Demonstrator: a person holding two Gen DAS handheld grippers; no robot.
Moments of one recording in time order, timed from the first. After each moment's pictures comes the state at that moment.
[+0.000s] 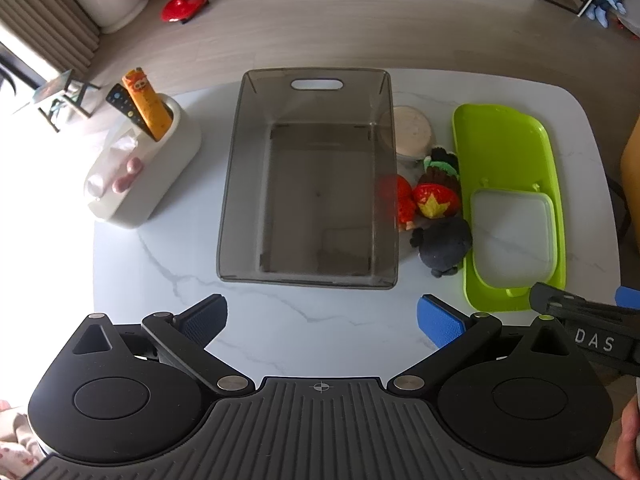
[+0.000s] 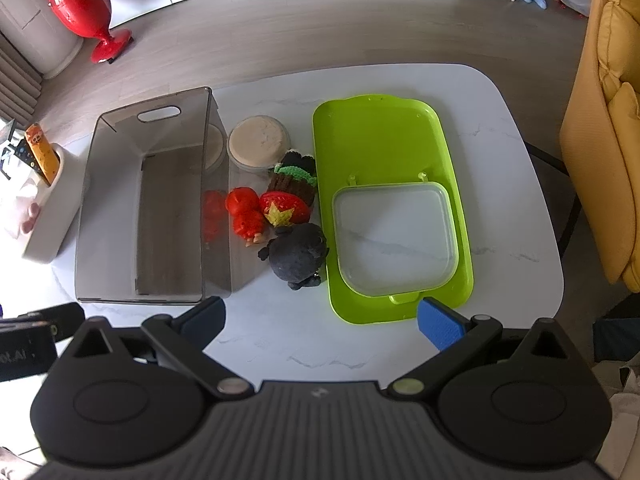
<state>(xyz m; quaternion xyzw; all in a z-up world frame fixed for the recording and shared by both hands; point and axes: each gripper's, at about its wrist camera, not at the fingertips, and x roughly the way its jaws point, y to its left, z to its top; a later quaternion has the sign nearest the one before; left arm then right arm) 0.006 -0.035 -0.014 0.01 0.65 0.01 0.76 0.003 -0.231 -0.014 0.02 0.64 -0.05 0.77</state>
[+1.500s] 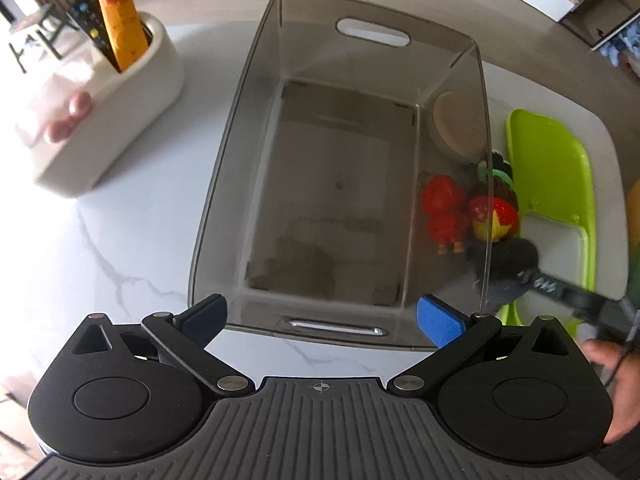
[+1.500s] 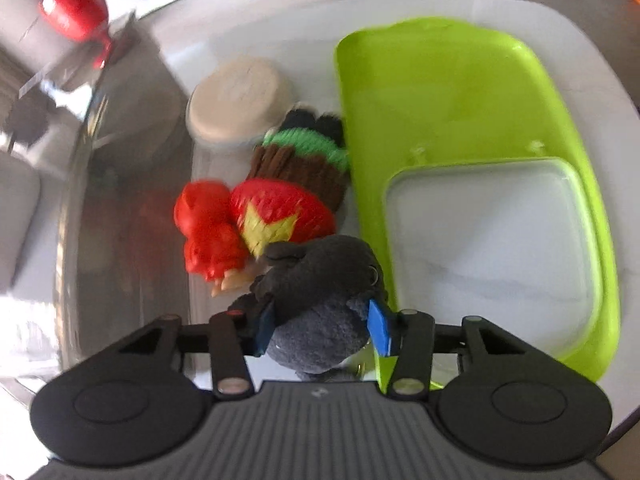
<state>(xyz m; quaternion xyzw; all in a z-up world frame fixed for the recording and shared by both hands) 0.039 0.052 -0.158 -0.09 0.66 -0.01 0.74 0.054 -0.262 -0.237 0.10 0.62 -0.01 0.78</state>
